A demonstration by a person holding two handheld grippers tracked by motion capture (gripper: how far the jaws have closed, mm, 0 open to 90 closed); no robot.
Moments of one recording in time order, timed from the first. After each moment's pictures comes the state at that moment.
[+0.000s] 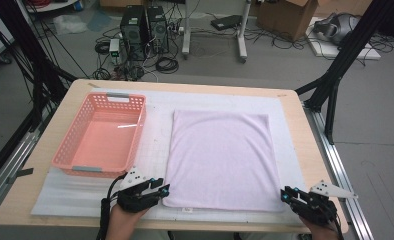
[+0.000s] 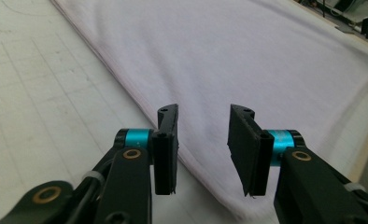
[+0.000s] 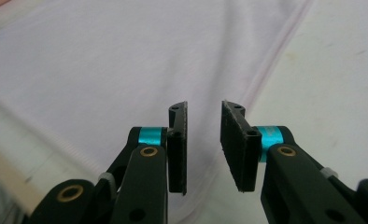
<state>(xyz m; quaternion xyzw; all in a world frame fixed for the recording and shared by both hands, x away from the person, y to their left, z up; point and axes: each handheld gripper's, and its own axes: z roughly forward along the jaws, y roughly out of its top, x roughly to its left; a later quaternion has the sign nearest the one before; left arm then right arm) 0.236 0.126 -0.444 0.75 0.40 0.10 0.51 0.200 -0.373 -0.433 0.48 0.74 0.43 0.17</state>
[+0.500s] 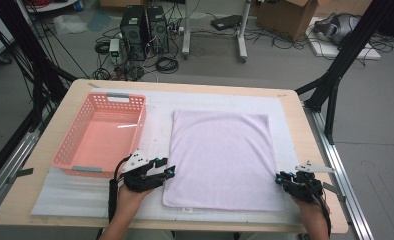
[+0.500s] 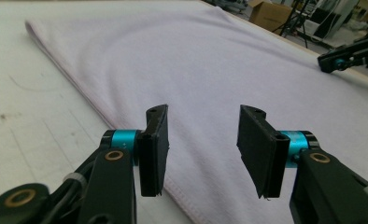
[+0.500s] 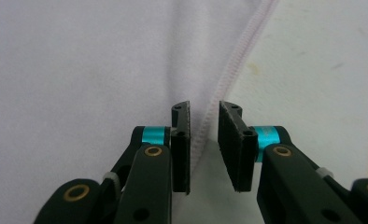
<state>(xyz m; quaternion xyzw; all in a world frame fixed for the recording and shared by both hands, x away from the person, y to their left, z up) 0.277 0.122 -0.445 0.74 0.35 0.14 0.56 0.255 -0.366 -0.444 0.50 0.77 0.35 0.20</state>
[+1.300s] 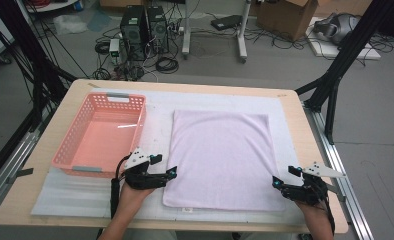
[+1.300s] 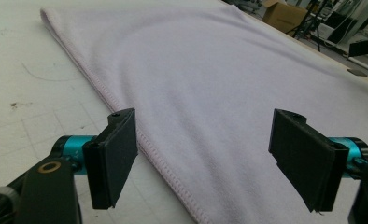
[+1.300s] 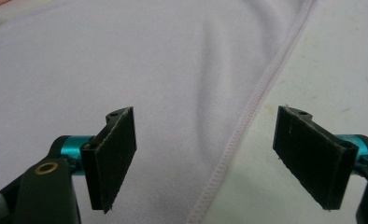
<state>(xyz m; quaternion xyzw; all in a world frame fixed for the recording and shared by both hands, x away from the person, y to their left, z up) 0.280 0.120 -0.444 0.73 0.39 0.13 0.55 0.246 -0.370 -0.434 0.46 0.75 0.44 0.20</state>
